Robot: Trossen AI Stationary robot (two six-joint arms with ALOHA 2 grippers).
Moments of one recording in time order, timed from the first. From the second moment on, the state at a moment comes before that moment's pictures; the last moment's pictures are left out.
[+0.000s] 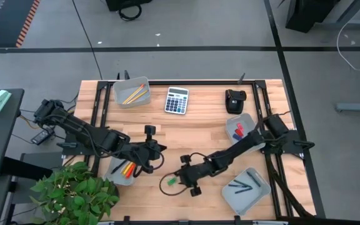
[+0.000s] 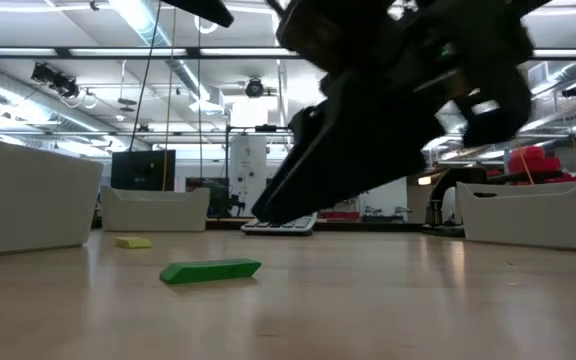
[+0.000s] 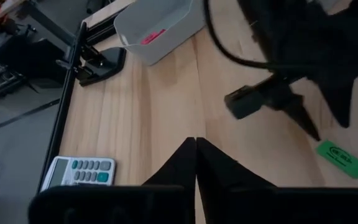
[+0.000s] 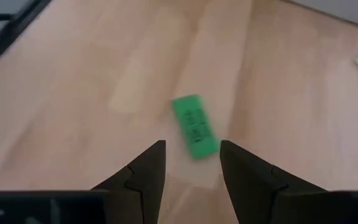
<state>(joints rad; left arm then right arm) -0.43 1.38 1.11 -0.46 -0.58 0.09 0.41 2.02 1.14 0.15 0.14 0.06</state>
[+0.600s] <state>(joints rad) -0.43 1.38 1.11 -0.51 -0.61 0.04 0.37 2.12 1.14 0.31 0.08 0.04</state>
